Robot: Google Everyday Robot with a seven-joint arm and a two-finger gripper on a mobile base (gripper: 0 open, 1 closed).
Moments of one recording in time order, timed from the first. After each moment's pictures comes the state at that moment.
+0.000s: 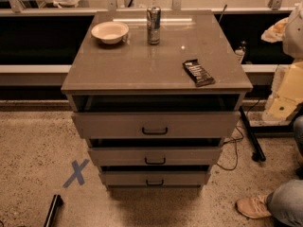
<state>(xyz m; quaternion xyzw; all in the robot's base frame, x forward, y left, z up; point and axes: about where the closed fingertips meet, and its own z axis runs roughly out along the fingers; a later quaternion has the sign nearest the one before) 0.440 -0.220 0.982 -0.60 0.78 -0.03 0.18</state>
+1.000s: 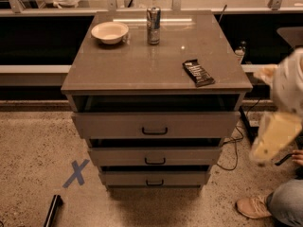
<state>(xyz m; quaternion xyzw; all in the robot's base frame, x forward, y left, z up) 0.415 -0.216 0.911 -0.59 0.78 -0.02 0.20</state>
